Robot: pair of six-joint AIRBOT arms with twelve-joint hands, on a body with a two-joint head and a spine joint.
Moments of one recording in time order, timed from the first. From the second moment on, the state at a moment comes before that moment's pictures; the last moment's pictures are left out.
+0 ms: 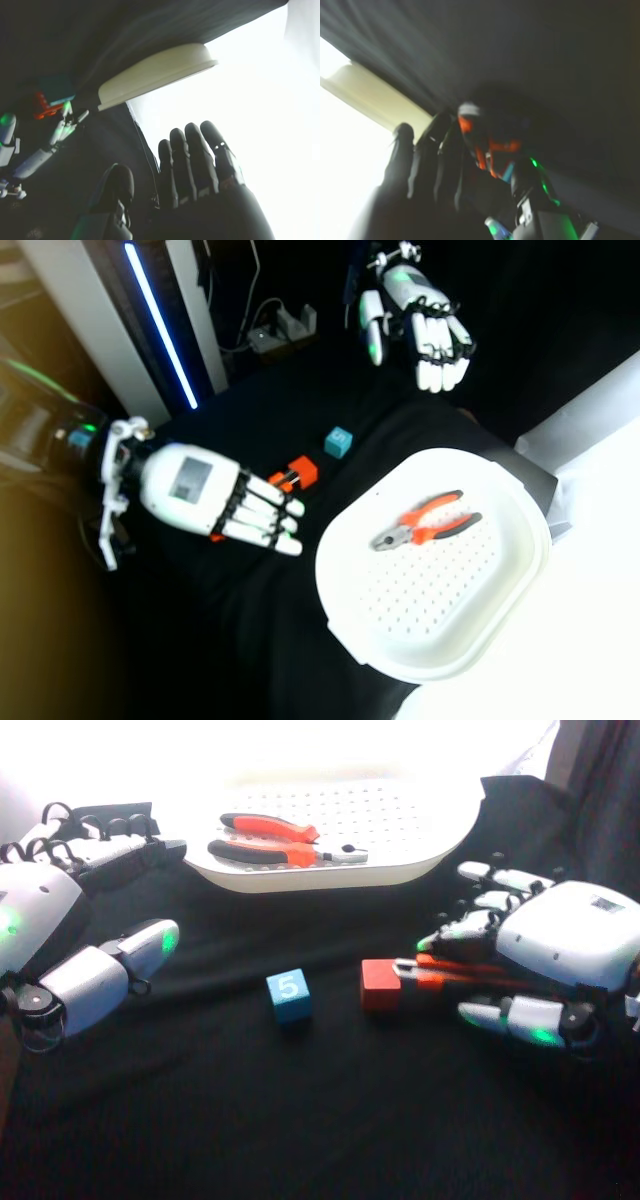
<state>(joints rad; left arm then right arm) 1.10 -0.91 0.87 -0.41 -1.30 1.24 -0.87 -1.09 1.09 0.22 0.63 -1.13</state>
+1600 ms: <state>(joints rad) 1.14 -0.93 0.88 -0.41 -1.31 1.19 -0.38 -1.40 1.52 0.11 0.18 -1.14</state>
